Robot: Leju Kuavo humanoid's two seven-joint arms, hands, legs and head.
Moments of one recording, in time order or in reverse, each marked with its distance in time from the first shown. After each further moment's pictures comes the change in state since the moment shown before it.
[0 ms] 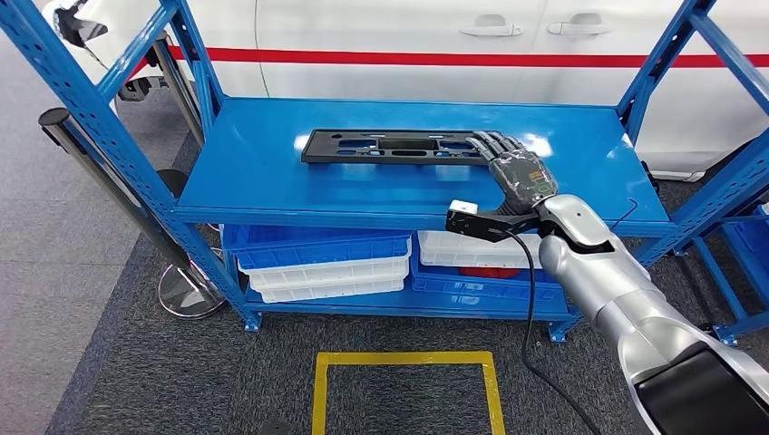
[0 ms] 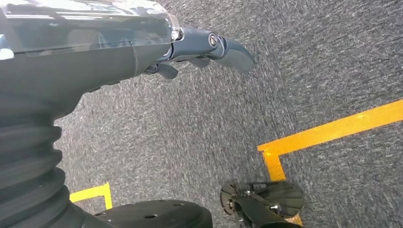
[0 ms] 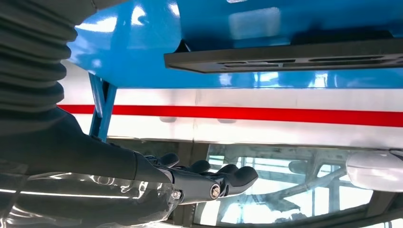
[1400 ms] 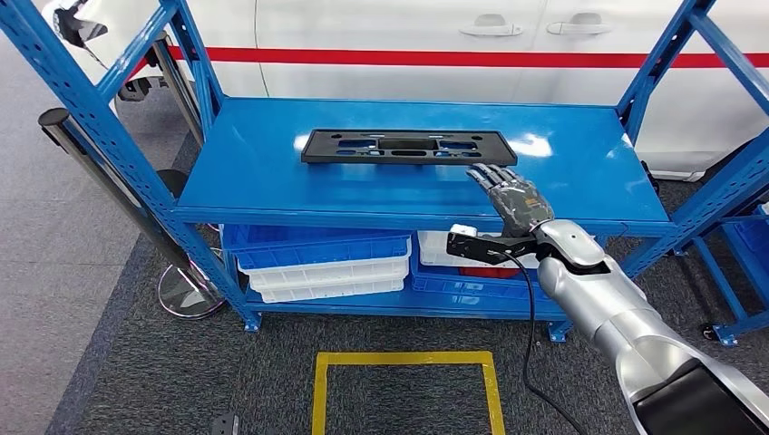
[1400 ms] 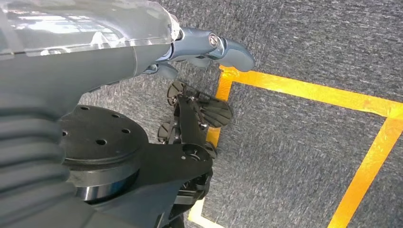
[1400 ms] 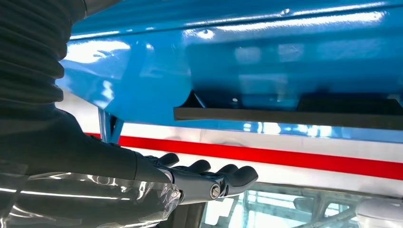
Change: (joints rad) left arm 0.008 0.000 0.399 0.000 0.364 -0.302 -0.239; right arm 0.065 -0.019 0.032 -0.010 -0.022 0.055 0.028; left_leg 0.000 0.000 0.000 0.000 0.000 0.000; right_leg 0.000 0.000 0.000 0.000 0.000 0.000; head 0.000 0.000
